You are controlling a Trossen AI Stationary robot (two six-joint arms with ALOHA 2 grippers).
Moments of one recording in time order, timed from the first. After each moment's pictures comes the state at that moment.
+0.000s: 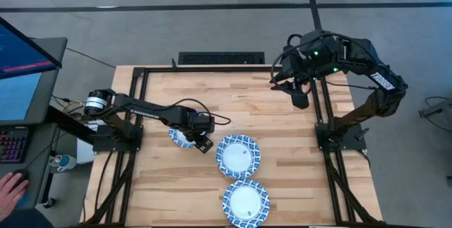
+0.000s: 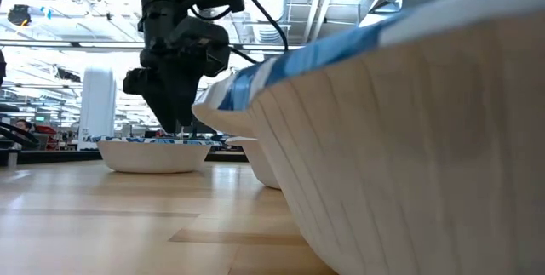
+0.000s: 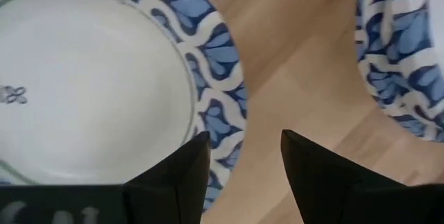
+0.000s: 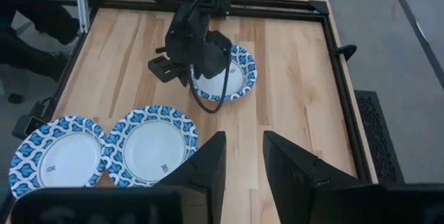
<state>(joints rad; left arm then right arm) -0.03 1.64 1.08 -0.75 0.08 -0.85 -0.20 1.41 2.03 -1.35 -0.18 -0.26</state>
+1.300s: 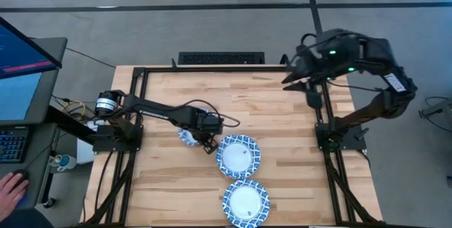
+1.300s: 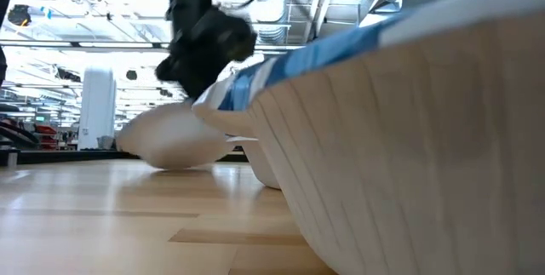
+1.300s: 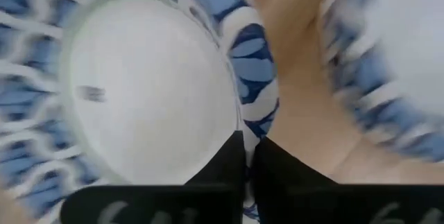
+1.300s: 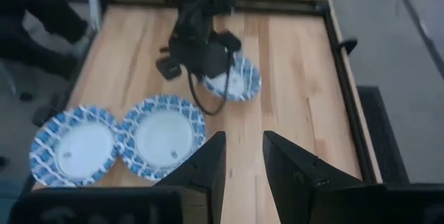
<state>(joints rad) -0.04 1.75 1.26 -0.85 -0.01 -0.71 -0.21 1.33 2.03 -1.42 -0.20 -0.26</state>
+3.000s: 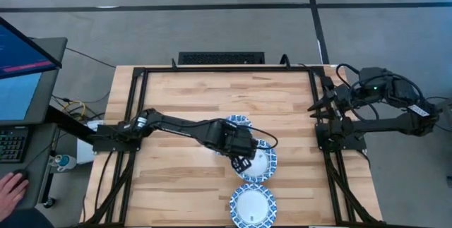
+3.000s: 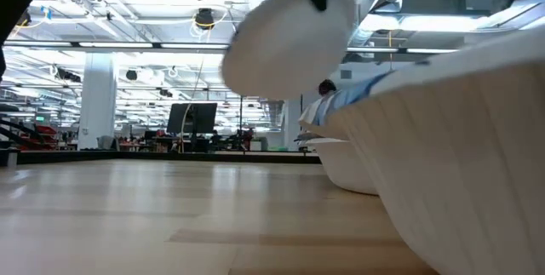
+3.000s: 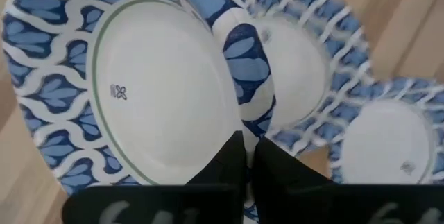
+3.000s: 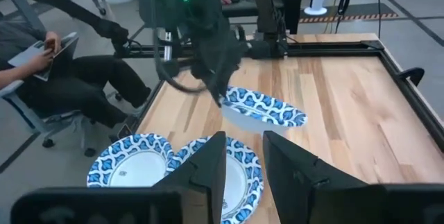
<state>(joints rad) -0.25 2.22 2.33 -1.34 -0.21 -0.75 -0.15 0.58 1.13 -0.94 -0.36 -0.08</state>
